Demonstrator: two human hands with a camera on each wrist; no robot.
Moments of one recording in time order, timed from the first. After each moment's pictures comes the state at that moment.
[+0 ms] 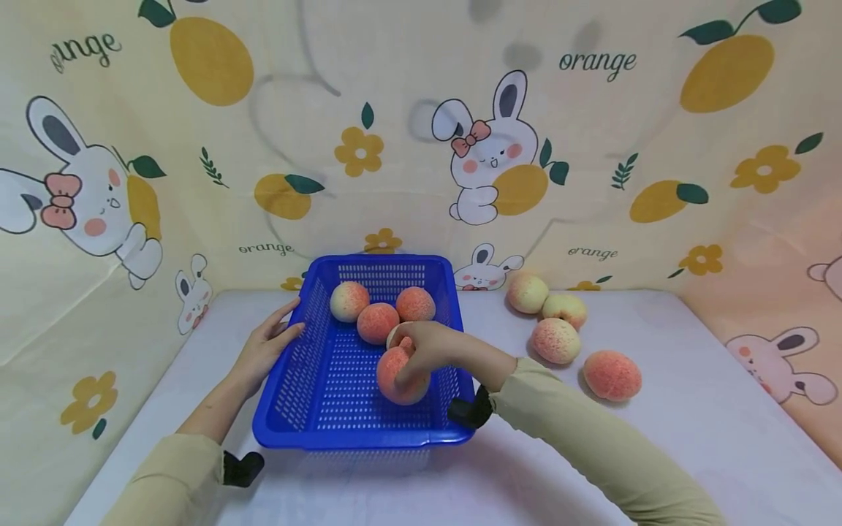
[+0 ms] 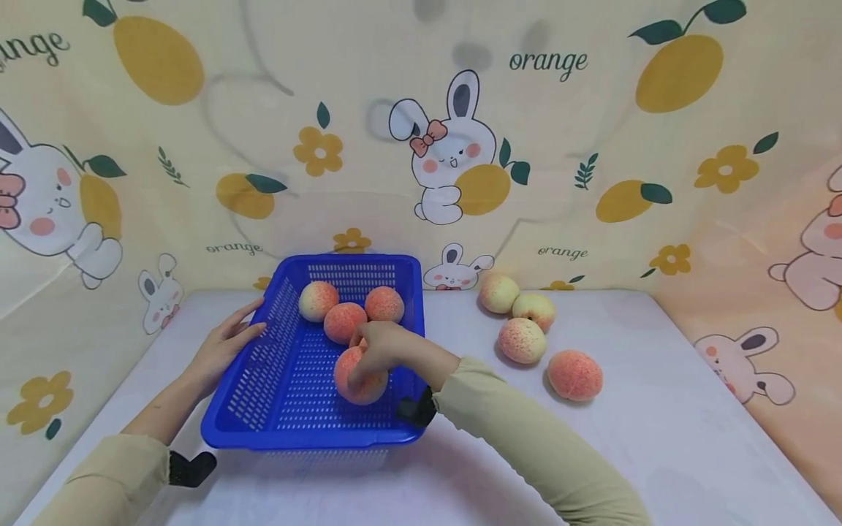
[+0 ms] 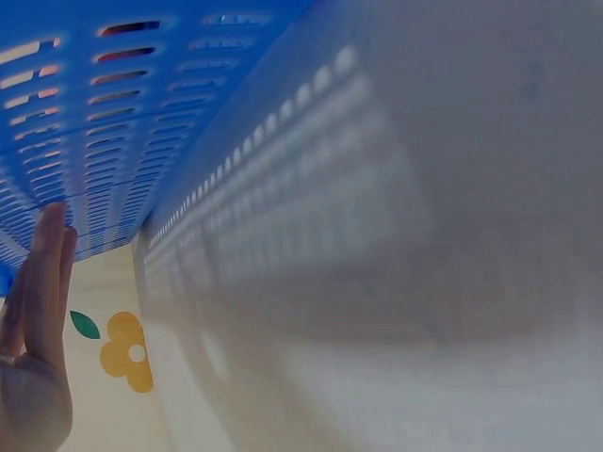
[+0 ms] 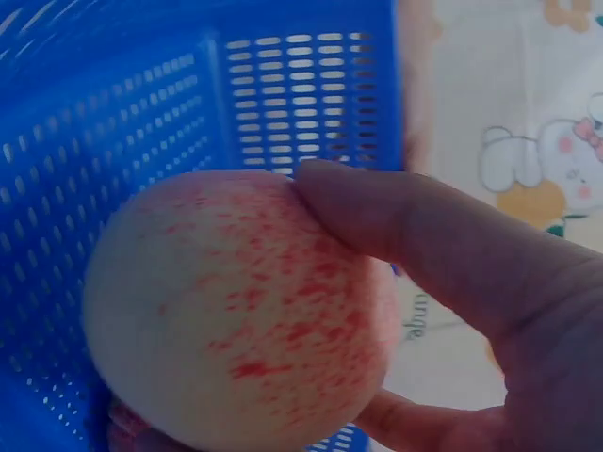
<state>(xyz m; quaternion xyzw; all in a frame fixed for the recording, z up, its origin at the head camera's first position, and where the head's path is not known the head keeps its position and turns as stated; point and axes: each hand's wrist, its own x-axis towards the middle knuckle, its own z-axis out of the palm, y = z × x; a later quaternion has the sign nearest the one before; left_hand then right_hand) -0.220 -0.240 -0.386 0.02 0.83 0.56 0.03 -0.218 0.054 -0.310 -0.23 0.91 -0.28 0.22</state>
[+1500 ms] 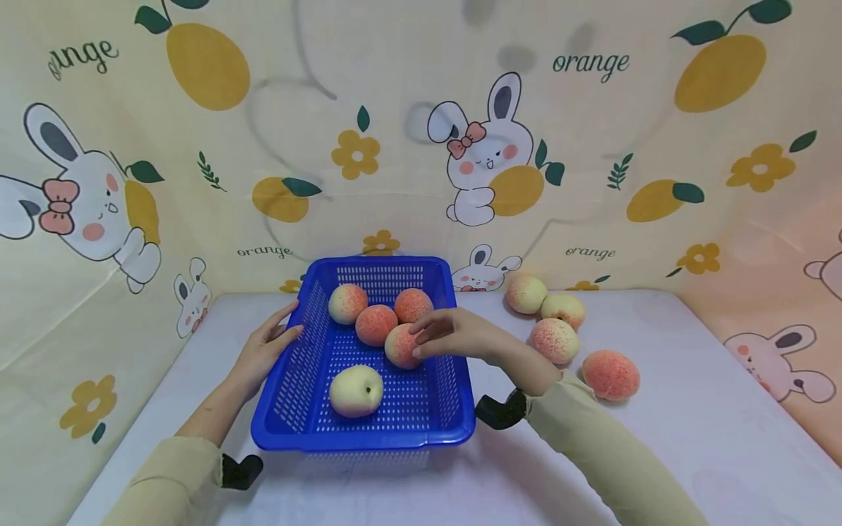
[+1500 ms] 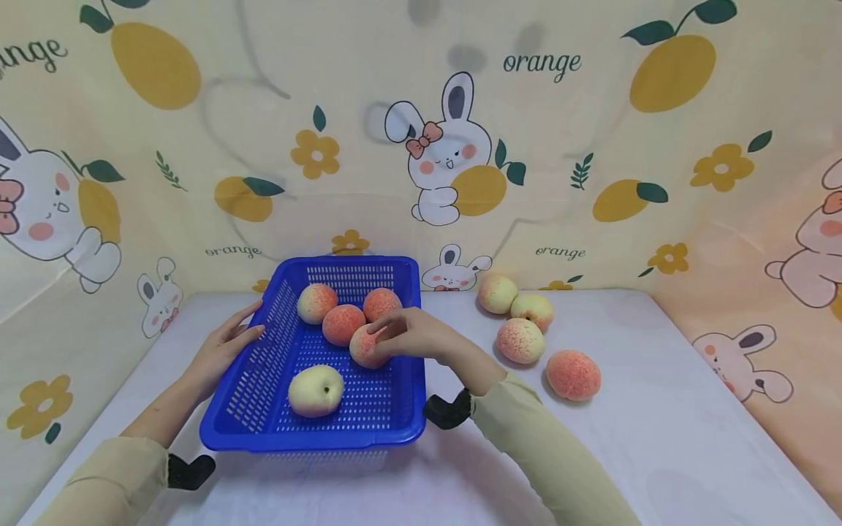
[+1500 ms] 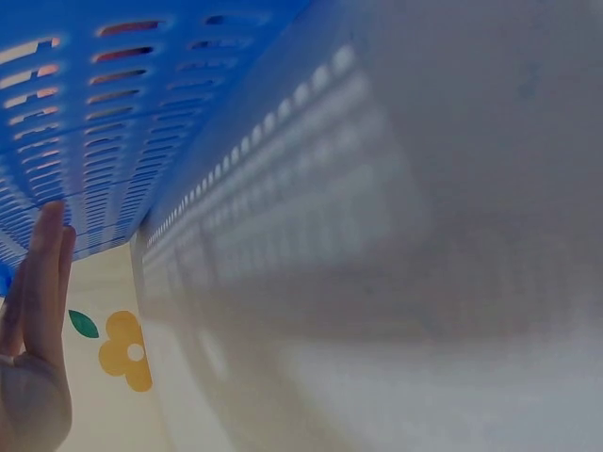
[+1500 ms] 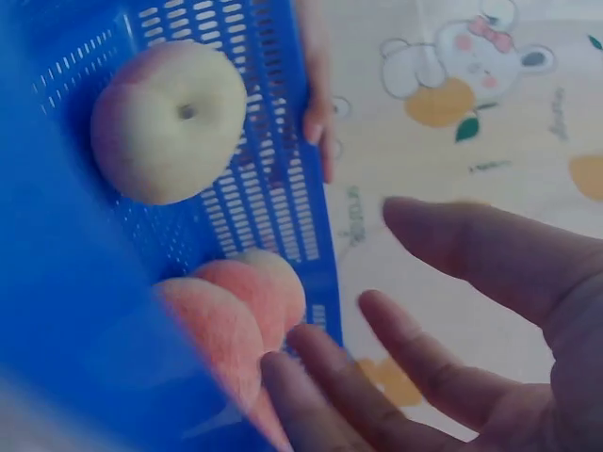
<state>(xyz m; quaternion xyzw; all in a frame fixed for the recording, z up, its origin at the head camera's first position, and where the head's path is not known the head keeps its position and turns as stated) -0.218 -0.236 -0.382 0.01 0.83 0.56 0.04 -0.226 0.107 -0.316 -0.24 0.83 -0.45 0.22</state>
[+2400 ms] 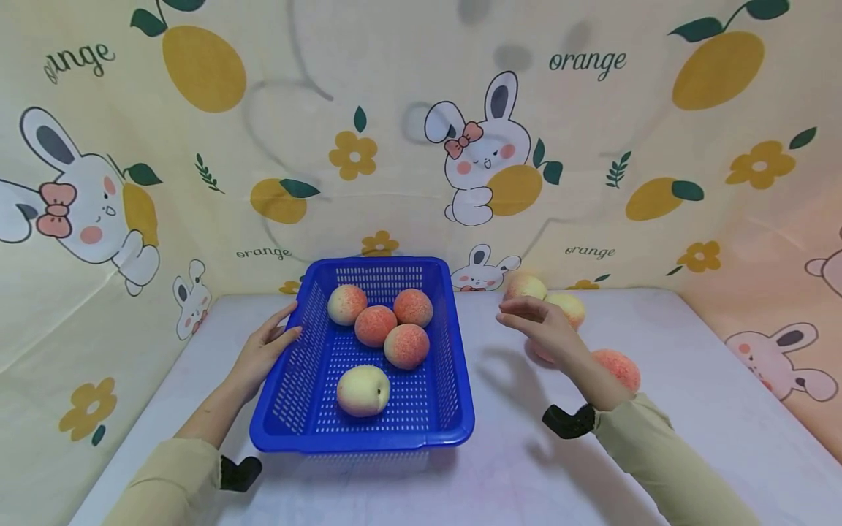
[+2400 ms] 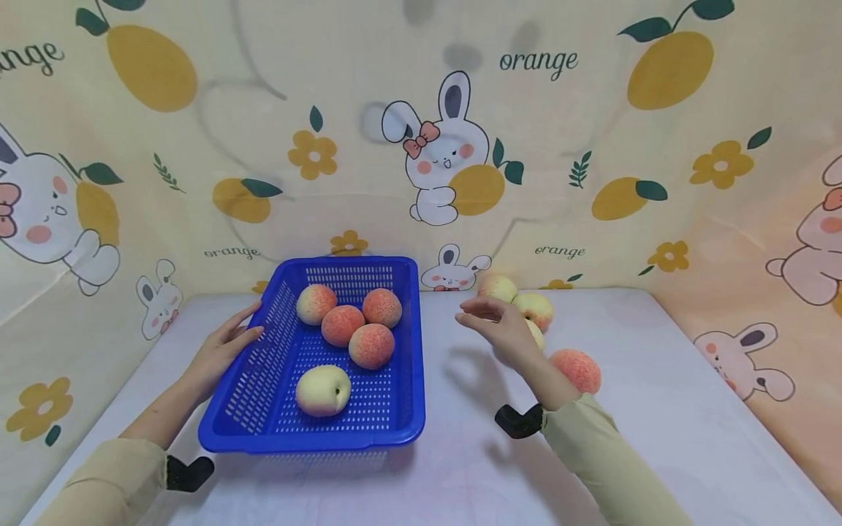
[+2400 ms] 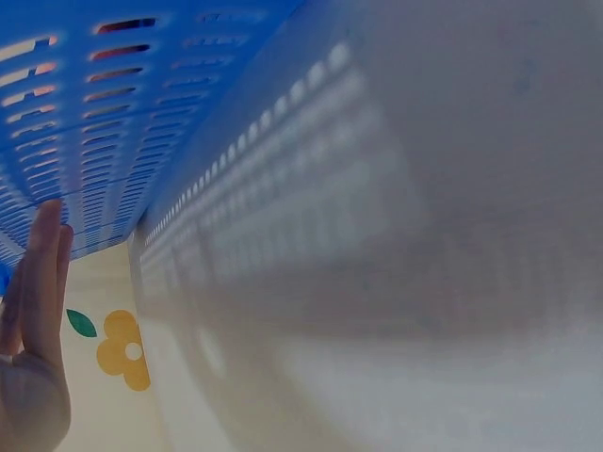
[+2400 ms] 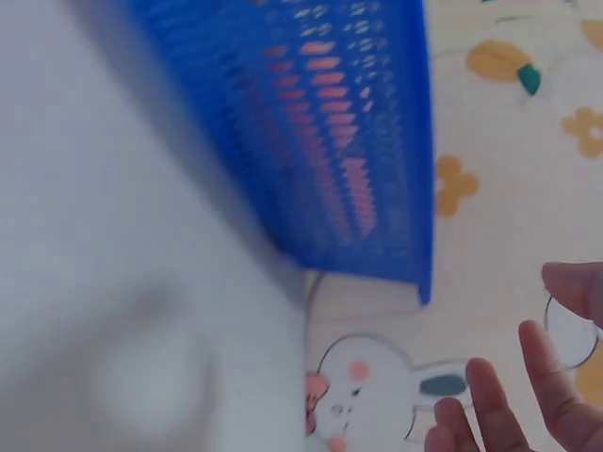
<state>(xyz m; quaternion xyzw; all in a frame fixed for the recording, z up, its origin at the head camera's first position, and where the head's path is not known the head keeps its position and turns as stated) -0.218 -0.236 -0.384 0.01 0.82 0.57 0.04 -0.230 0.205 -0.347 -0.03 0.84 -0.54 0.02</state>
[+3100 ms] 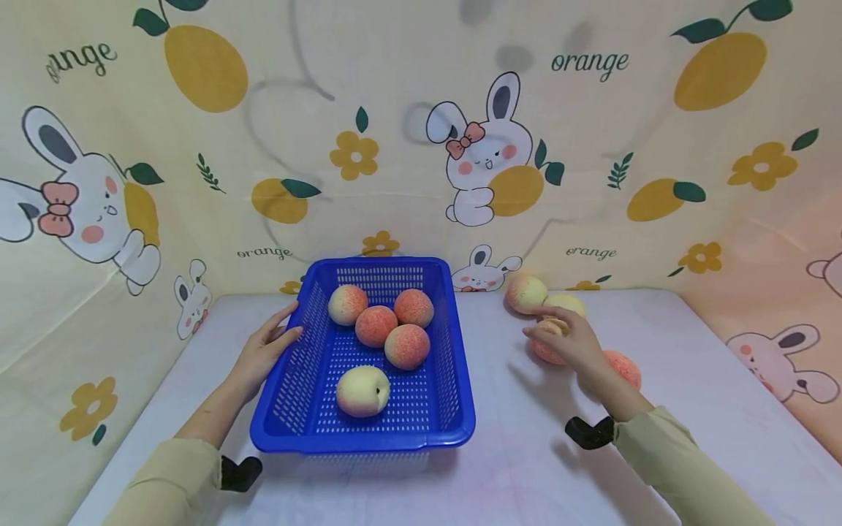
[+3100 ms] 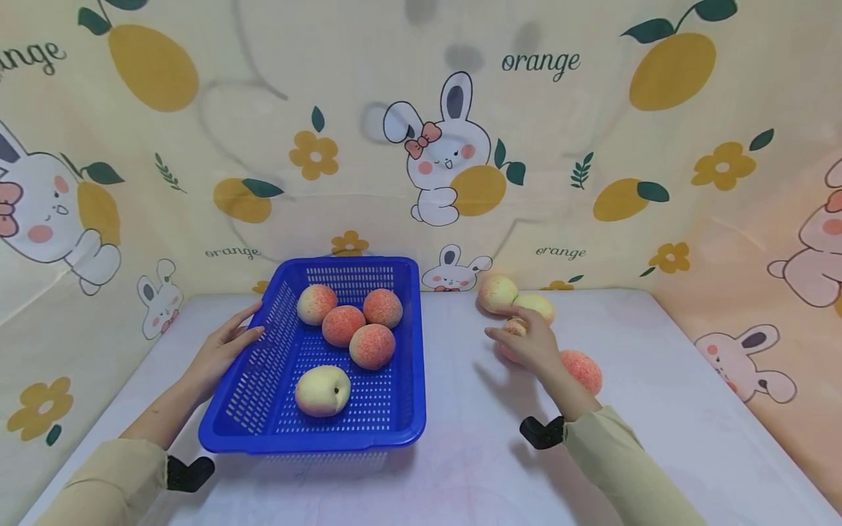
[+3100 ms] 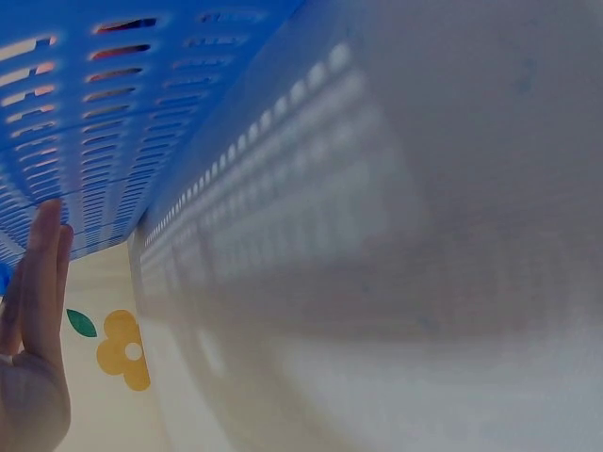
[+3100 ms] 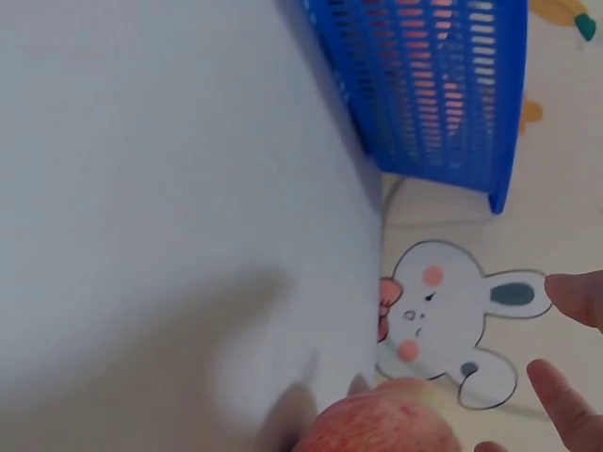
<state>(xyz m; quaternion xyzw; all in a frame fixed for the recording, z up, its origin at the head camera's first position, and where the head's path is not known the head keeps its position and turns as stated) -0.218 -0.235 -0.384 0.00 0.83 0.56 0.04 -0.226 0.241 -0.363 0.00 0.89 -0.46 -0.01</state>
